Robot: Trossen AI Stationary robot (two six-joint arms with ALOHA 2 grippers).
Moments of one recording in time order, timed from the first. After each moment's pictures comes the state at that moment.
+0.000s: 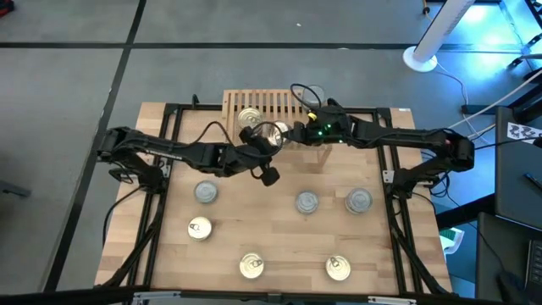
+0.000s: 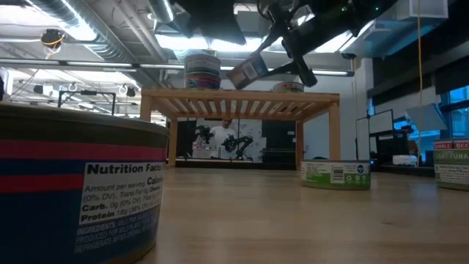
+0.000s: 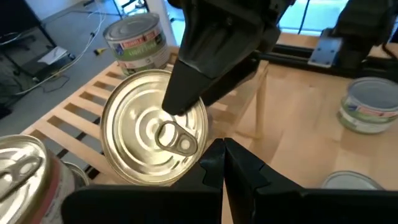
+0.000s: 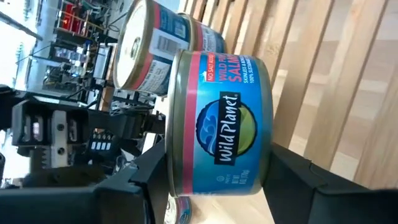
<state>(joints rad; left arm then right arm) -0.06 1.56 1.23 -0.22 -0.65 -0.19 -0.30 1.41 1.03 -0.05 -0.09 1.15</state>
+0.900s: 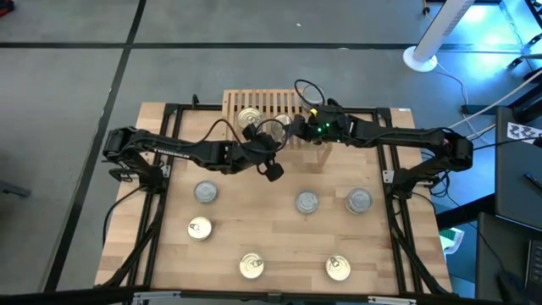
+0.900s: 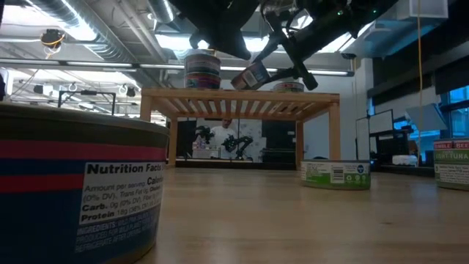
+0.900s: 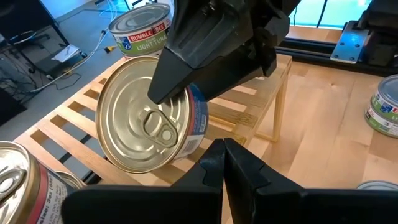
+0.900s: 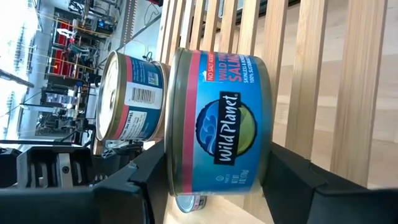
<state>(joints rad) -0.01 1.61 1.23 -0.17 -0.65 -0.16 -0.32 1.43 1.03 -0.05 0.04 1.26</state>
